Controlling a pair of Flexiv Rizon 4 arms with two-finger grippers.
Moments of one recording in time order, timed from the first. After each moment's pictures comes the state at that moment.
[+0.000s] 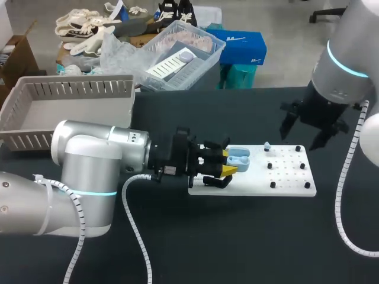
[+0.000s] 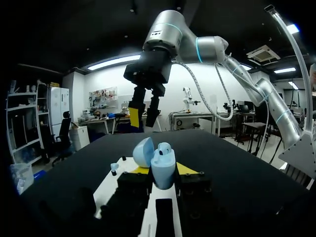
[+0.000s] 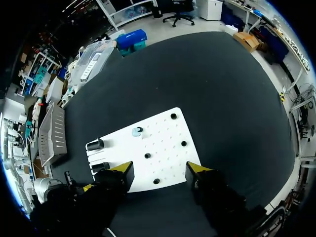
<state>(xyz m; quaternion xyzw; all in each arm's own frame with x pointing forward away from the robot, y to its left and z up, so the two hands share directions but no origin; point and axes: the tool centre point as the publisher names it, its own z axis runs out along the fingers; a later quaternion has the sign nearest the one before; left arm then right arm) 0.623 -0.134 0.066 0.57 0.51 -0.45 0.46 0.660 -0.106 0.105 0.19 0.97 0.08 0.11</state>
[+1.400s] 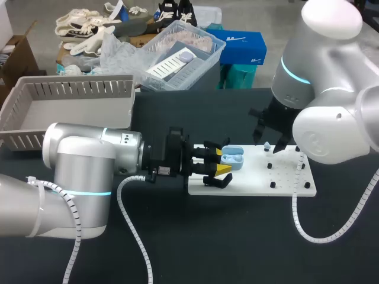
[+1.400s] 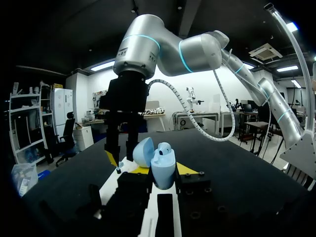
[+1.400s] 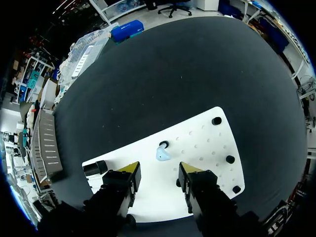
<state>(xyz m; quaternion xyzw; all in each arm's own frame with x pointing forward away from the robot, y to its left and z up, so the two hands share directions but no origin) 0.623 -0.123 0.069 0.56 0.52 -0.44 0.47 0.715 -0.056 0.038 0.22 0.97 0.09 0.08</state>
